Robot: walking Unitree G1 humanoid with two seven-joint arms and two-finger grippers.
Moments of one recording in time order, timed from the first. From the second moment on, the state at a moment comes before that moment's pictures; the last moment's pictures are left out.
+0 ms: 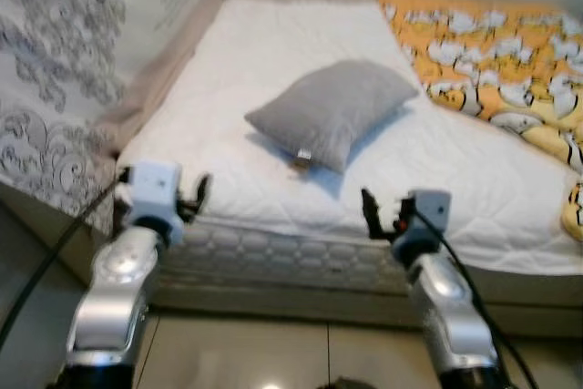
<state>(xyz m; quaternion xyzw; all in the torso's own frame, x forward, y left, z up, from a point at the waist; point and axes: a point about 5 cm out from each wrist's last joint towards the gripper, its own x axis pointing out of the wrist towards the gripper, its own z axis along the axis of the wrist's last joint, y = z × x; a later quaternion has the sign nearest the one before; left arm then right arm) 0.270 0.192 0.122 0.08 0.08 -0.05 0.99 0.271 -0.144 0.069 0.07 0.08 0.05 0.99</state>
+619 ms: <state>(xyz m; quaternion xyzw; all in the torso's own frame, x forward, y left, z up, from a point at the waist) 0.273 0.198 0.124 0.08 0.08 -0.04 0.99 0.282 -0.132 0.077 0.04 0.08 0.07 0.99</state>
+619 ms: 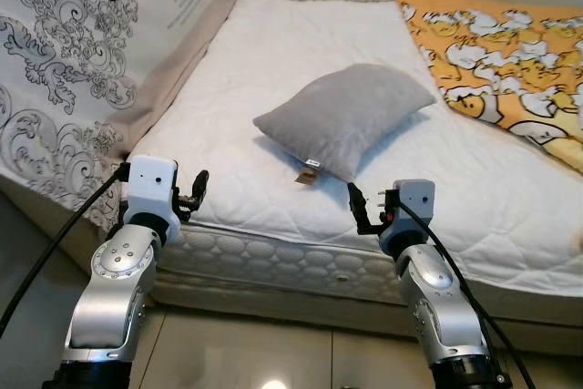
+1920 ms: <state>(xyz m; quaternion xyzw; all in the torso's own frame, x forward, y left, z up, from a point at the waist) 0.279 0.197 0.125 0.08 0.08 -0.05 0.99 0.287 -0.142 0.077 0.04 0.08 0.06 0.99</state>
